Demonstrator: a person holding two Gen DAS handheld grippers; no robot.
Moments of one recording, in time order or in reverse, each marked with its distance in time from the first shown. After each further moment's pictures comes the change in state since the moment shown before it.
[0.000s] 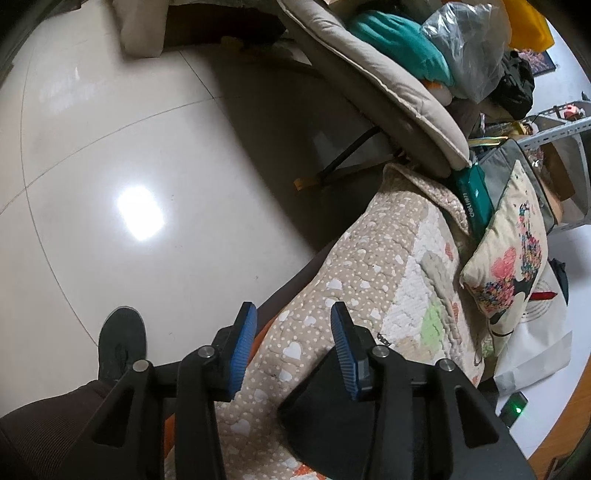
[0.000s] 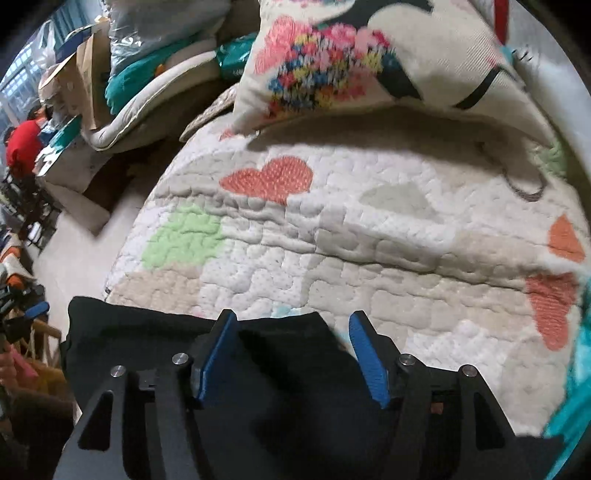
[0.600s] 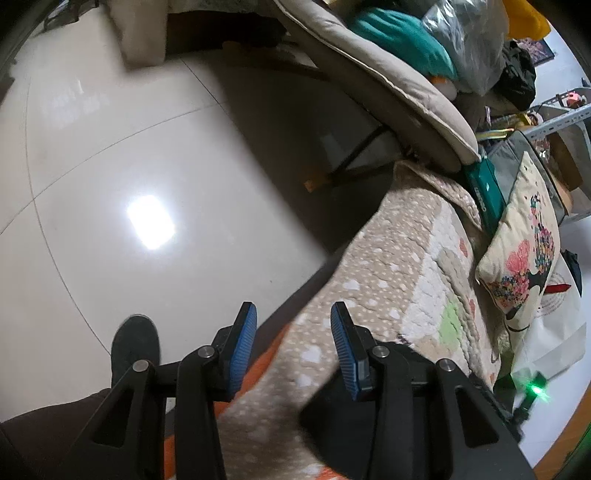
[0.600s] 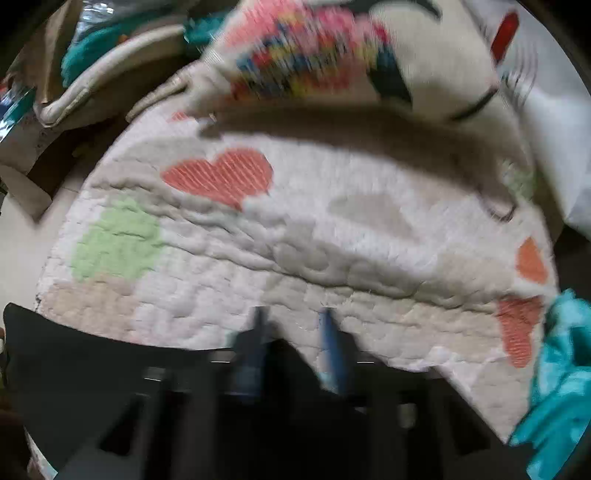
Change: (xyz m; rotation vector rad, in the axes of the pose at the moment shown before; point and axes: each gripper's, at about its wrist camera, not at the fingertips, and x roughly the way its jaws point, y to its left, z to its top) left arm 0.001 0.011 -0.004 0.026 -0.026 0.042; right arm 0.023 0.021 0.017 -0.048 0.004 -0.284
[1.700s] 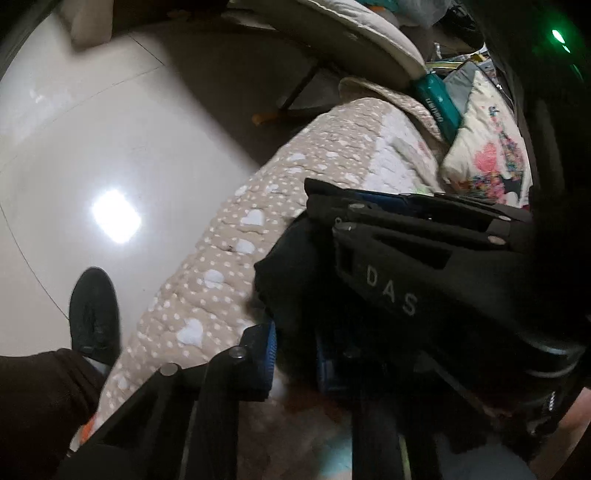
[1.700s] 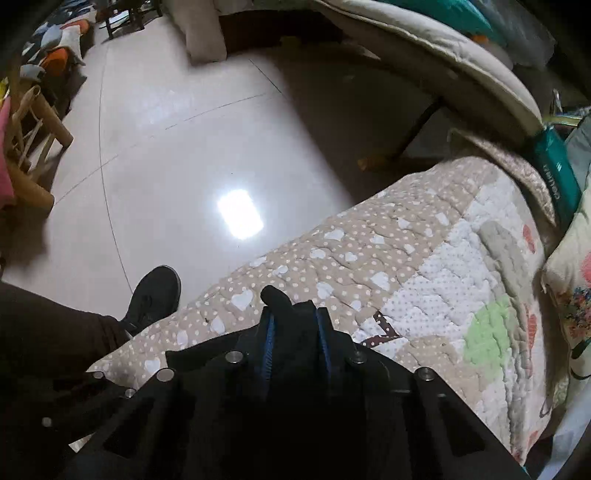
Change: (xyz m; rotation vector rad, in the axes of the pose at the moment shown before) left arm 0.025 -0.027 -0.103 0.137 0.134 -0.142; right arm -0.019 0.317 -0.022 -0.722 0.140 0.194
